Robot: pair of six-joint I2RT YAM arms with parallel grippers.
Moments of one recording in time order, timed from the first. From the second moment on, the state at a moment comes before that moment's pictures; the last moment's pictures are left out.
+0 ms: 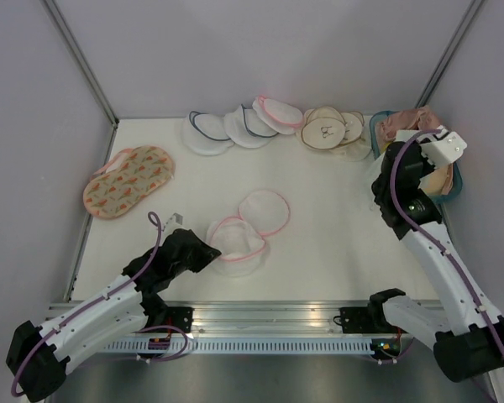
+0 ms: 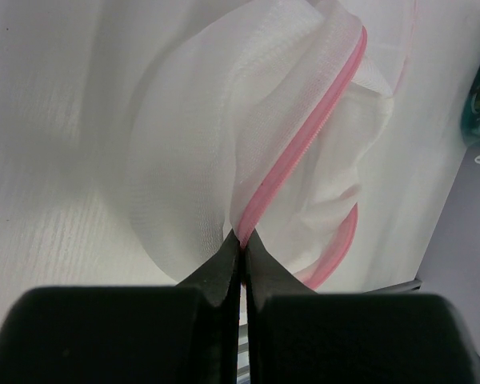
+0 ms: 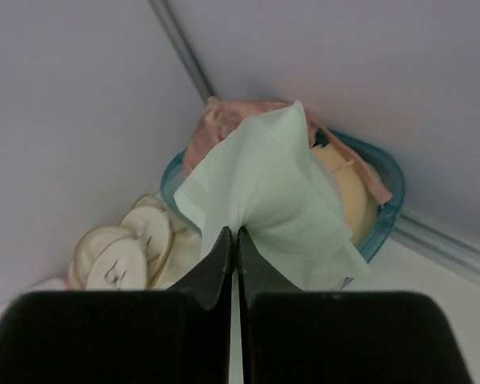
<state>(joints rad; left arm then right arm) -0.74 0.67 0.34 -0.39 -0.17 -1.26 0.35 0.98 1.01 -0.15 1.09 0.48</state>
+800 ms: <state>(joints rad) -0.74 0.66 0.38 -0.42 -0.16 -1.26 -0.27 1.73 1.45 0.06 0.39 0.62</state>
